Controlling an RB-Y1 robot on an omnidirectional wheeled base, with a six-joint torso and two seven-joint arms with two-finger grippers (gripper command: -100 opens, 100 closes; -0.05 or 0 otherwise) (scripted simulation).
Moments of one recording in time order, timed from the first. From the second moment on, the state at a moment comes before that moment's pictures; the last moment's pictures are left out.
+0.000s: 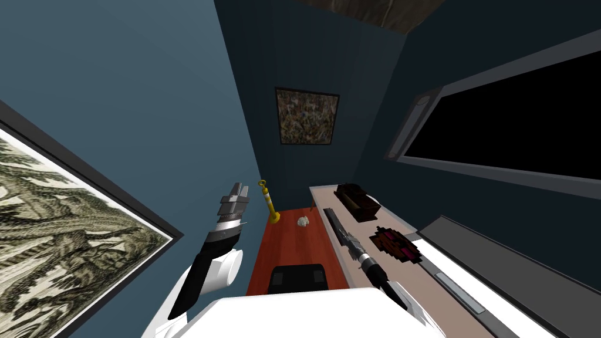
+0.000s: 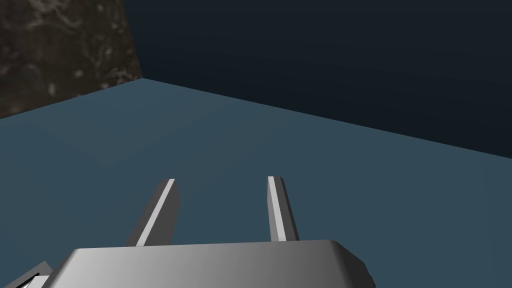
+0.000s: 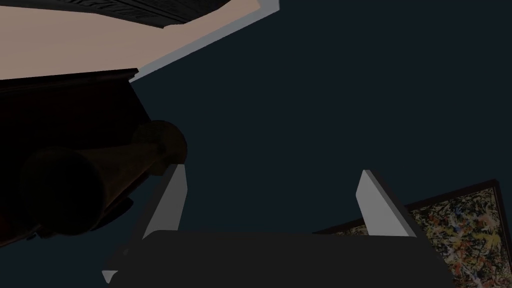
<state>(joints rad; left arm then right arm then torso) 0.46 0.03 0.03 -2.27 -0.01 -0.37 0.07 0.25 -0.42 0.08 -0.96 0.20 -0.66 0.56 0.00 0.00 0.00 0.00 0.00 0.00</state>
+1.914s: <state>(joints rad) 0.46 0.03 0.03 -2.27 -0.01 -0.37 0.07 0.14 -0.43 0.03 -0.44 0.39 -0.76 0.75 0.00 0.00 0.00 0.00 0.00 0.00</state>
